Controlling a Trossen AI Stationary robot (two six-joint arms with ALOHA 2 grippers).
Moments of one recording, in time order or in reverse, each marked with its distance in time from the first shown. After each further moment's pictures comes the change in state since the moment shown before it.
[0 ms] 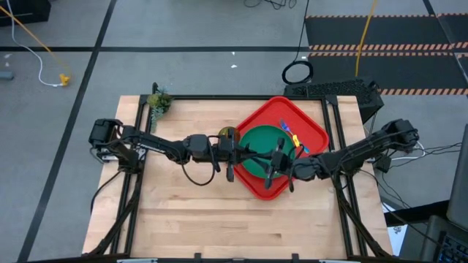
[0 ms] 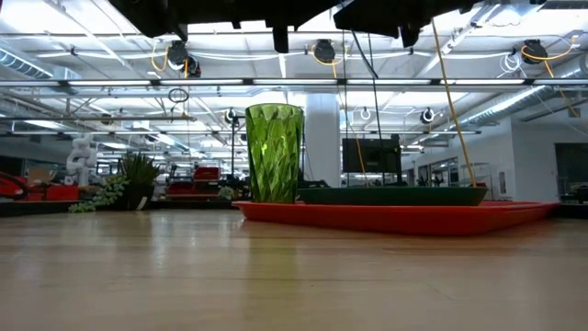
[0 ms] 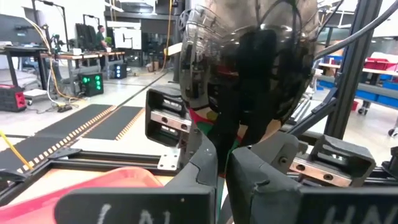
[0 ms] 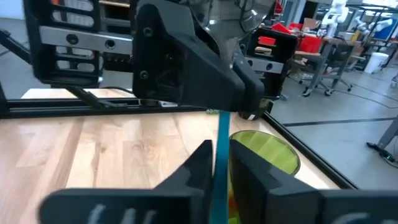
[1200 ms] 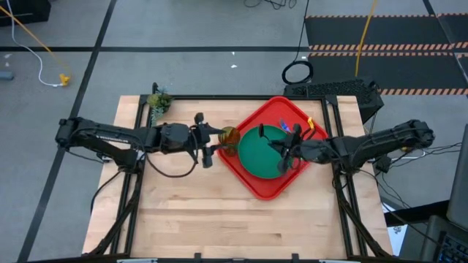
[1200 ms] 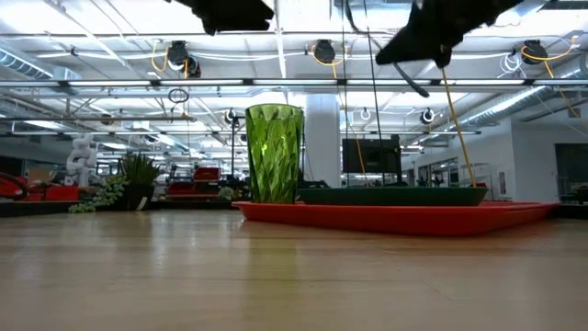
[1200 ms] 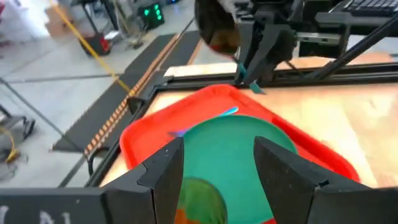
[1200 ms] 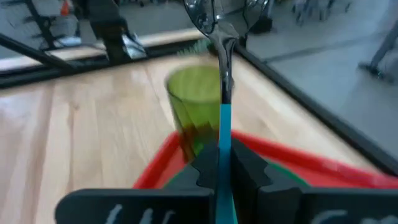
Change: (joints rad) left arm 0.022 -0.419 -0.001 -0.812 -0.261 0.157; right arm -0.148 -0.285 0.000 -0.578 -0.124 0.263
